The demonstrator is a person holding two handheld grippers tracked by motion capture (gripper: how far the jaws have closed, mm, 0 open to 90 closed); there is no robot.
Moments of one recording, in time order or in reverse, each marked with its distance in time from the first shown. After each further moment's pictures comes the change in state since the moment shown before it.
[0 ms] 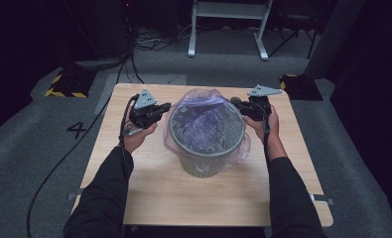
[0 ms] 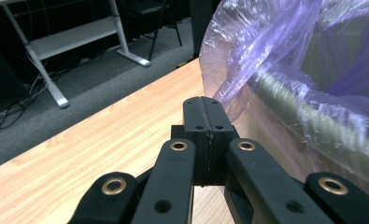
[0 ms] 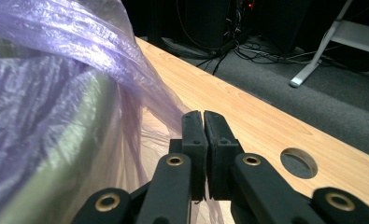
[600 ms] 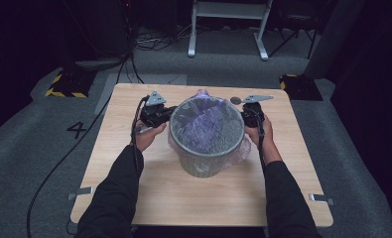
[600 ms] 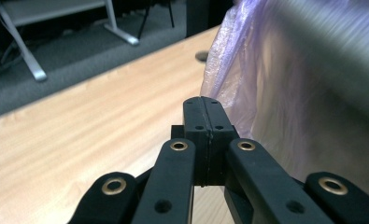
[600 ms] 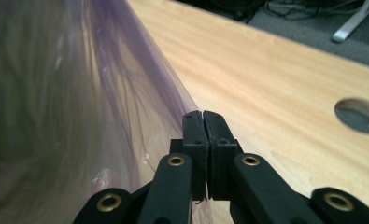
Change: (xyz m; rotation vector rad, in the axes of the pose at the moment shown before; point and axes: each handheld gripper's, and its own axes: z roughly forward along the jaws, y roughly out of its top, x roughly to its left) left arm 0.003 -0.017 0.041 0.080 -0.039 -0.104; right arm -0.003 -0.035 0.030 0.126 0.110 0.107
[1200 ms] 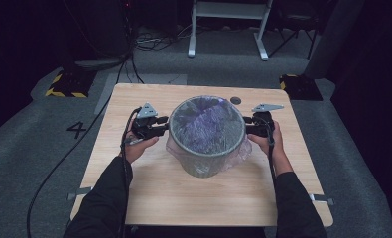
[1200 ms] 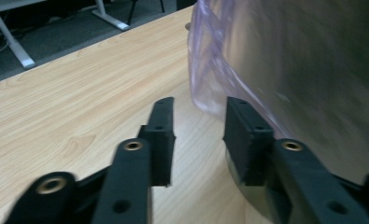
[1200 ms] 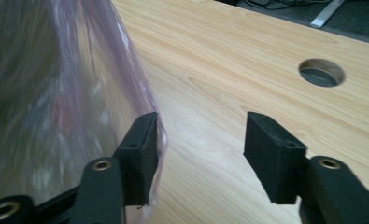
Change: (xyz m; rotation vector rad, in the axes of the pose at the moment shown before) left arm -0.002 -0.034 -0.032 0.034 -0.035 0.043; right arm -0.010 -0.033 -0.026 0.013 -0.065 0.028
